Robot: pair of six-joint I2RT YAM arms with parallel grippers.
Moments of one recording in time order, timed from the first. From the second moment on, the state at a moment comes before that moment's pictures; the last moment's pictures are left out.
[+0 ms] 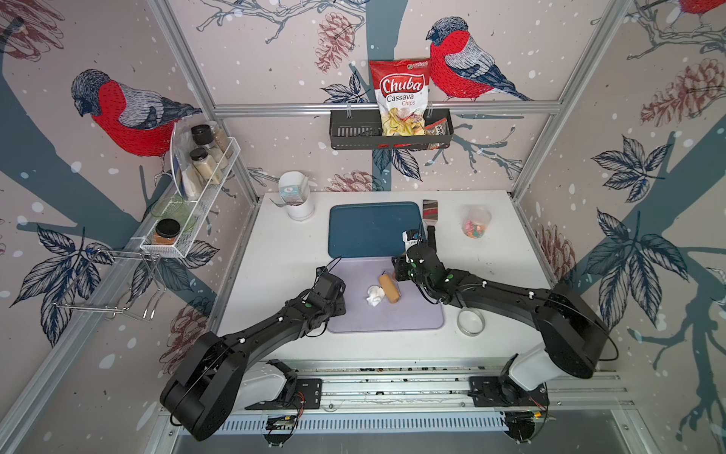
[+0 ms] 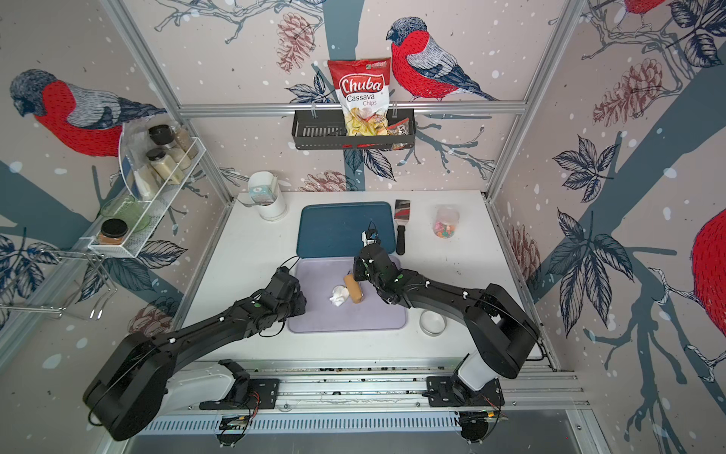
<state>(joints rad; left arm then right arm) -0.56 1.20 0.49 -0.28 -0.16 -0.67 0.85 1.55 0.92 0.05 0.21 0.49</state>
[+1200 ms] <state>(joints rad) -0.51 1.26 0.48 -0.30 -0.08 -0.57 0.85 1.57 1.00 -0.02 0.28 0.52</state>
